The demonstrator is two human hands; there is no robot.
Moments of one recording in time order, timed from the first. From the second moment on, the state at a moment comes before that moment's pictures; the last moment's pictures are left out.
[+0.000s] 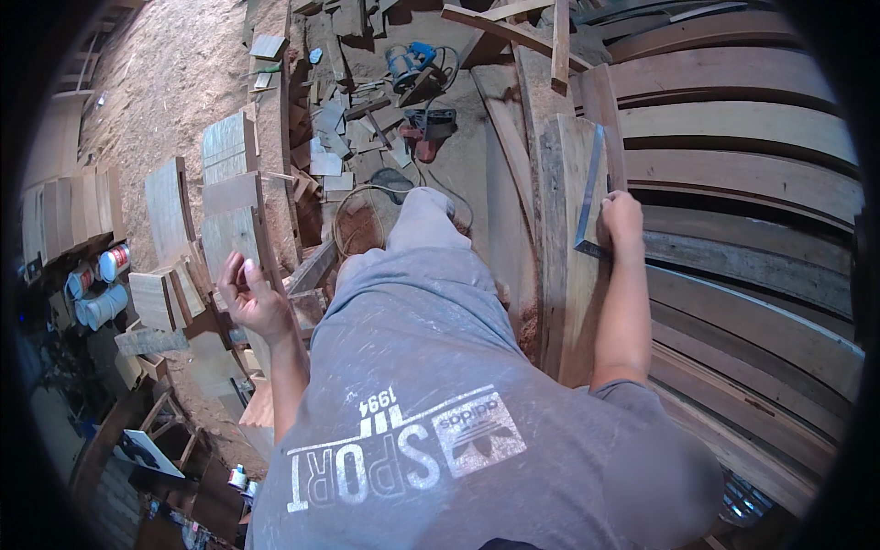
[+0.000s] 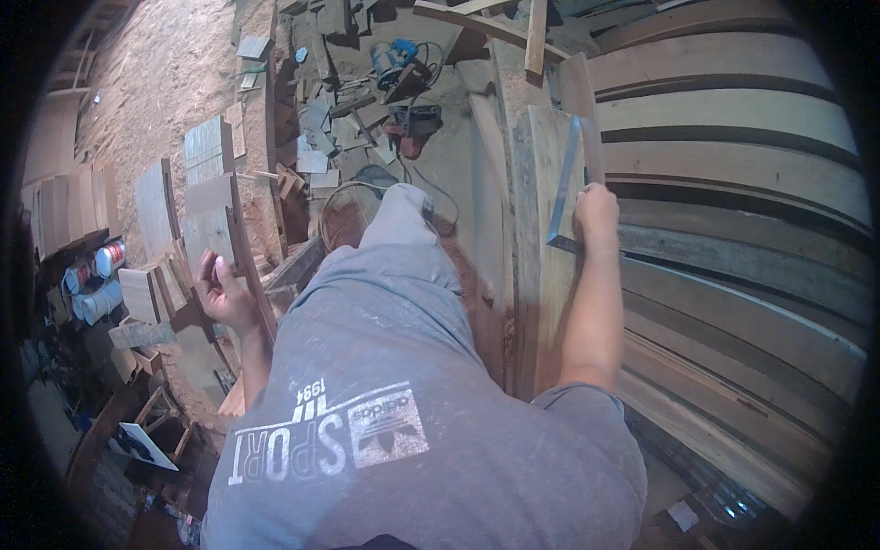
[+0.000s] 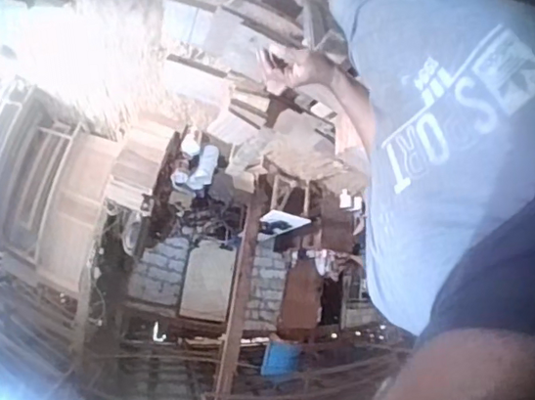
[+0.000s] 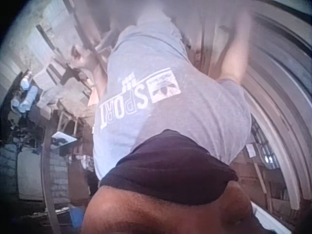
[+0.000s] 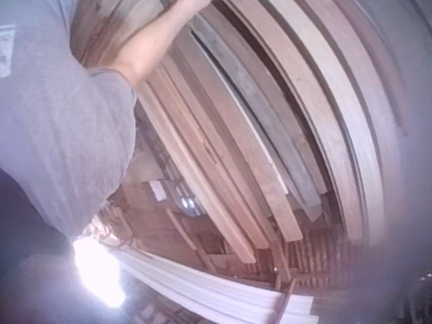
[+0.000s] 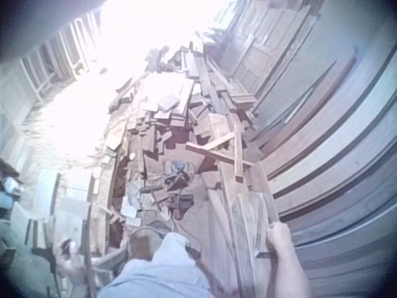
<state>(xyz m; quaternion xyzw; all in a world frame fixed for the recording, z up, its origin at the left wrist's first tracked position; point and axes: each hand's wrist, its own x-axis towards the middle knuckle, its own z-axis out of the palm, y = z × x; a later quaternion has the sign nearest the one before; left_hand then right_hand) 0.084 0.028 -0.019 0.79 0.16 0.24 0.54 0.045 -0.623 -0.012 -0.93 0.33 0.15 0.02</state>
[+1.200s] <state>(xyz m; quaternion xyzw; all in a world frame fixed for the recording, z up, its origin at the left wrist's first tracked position) -0.180 0.359 0.037 0.77 0.49 -0.36 0.19 0.275 -0.364 0.012 -0.89 0.00 0.14 0.43</state>
